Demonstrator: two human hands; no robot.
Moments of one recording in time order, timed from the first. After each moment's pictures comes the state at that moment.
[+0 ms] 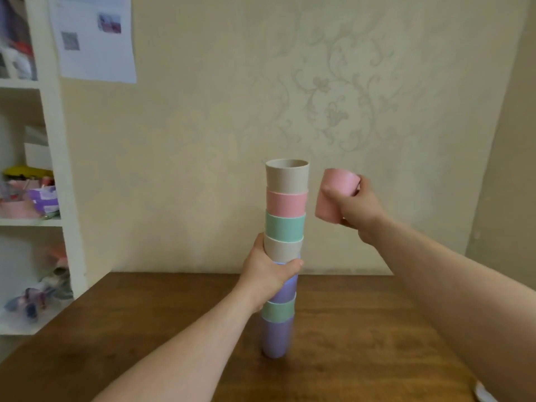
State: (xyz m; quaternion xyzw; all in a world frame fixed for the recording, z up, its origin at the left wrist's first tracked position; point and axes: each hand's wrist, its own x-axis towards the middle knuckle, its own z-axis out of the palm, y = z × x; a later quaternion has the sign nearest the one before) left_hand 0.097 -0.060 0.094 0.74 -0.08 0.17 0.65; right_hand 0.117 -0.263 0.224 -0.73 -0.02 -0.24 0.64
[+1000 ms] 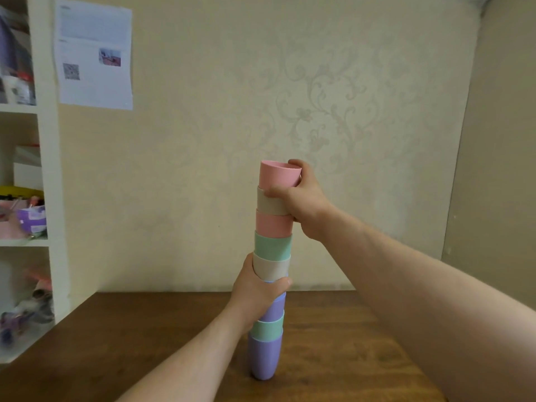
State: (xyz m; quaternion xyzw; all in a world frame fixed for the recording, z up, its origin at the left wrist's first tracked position) left_hand 0.075 -0.063 0.099 0.74 -0.09 0.16 0.64; right_hand 0.049 -0.183 0.286 -0.72 -0.16 -0.17 0.65
